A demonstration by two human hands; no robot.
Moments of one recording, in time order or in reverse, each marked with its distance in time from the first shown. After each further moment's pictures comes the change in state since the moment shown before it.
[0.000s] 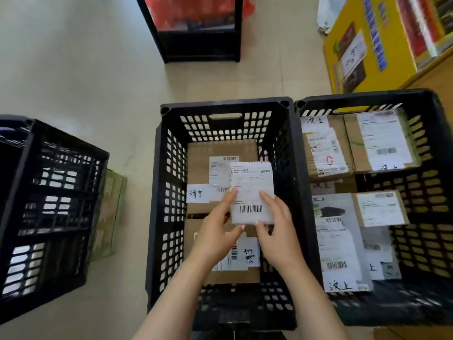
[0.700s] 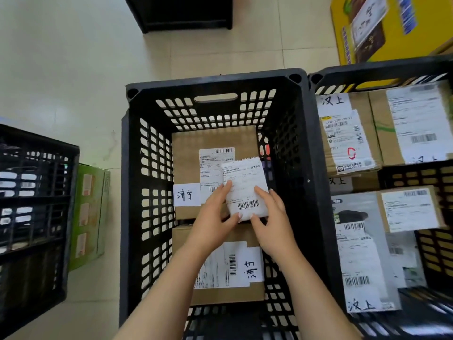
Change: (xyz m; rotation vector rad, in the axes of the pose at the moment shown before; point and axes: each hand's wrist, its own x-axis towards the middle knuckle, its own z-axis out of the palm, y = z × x) left_hand 0.093 -0.064 0.011 0.146 -0.066 -0.040; right_hand 0.080 0.058 0.035 0.003 -0.057 0.169
